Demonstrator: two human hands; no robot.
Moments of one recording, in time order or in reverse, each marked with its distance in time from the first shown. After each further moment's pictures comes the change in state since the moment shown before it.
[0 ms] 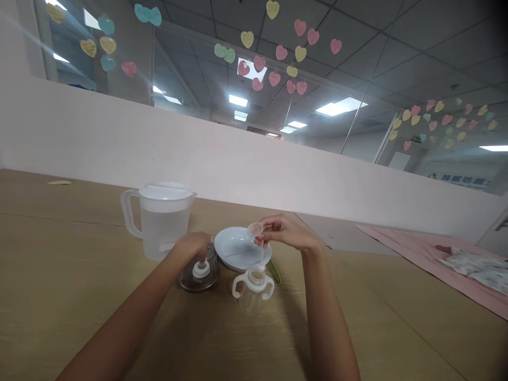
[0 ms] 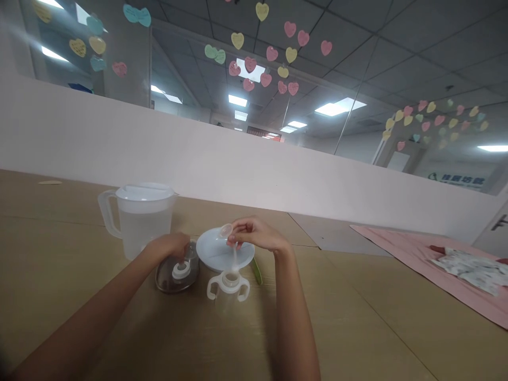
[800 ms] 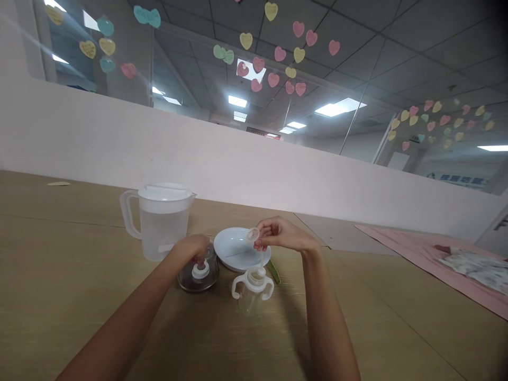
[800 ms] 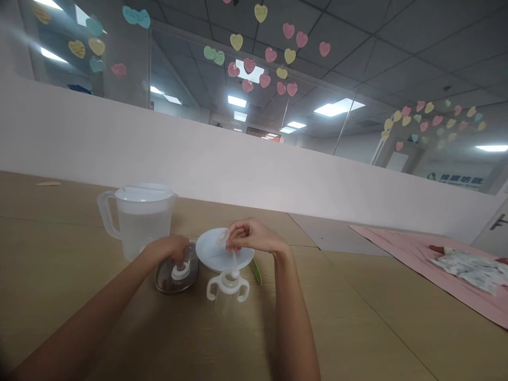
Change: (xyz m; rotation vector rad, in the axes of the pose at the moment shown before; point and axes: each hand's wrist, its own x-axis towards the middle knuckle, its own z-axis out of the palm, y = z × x) left_hand 0.006 -0.002 0.006 -0.045 -0.080 0.010; right_hand 0.000 -0.002 0.005 -0.059 -0.015 0.052
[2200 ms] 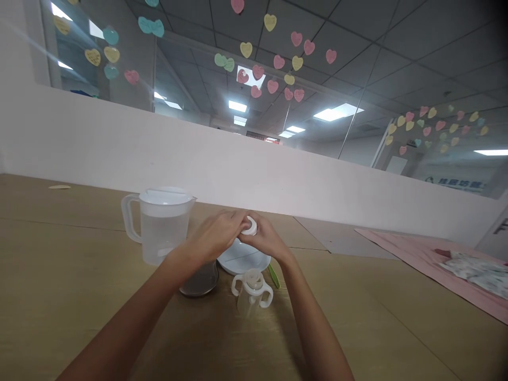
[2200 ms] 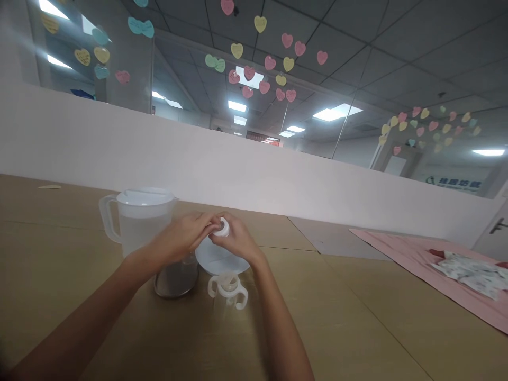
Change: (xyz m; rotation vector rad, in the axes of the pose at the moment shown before) left_hand -0.095 0.050 -0.042 -0.077 0.861 0.416; right_hand 0.035 0.010 0.034 -0.271 0.446 -0.307
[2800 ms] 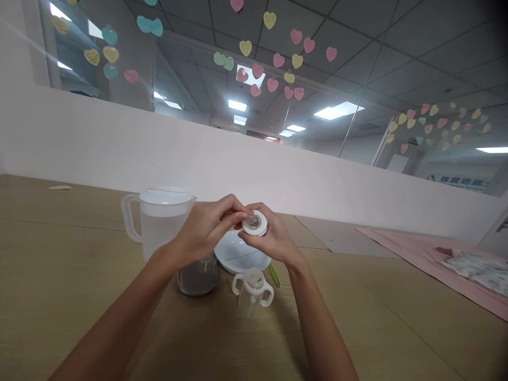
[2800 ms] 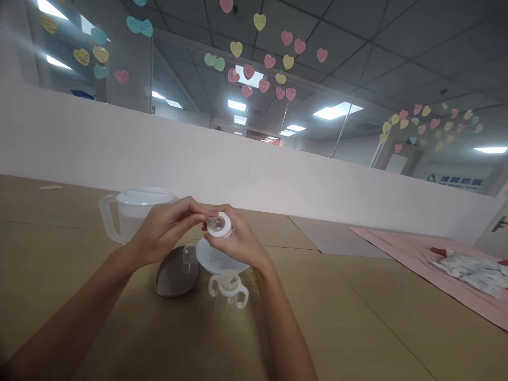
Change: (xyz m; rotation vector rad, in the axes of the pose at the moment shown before) left_hand -0.016 0.005 -0.029 -0.527 0.356 0.120; right_hand -0.012 -0.042 -0.006 0.199 0.016 -0.095
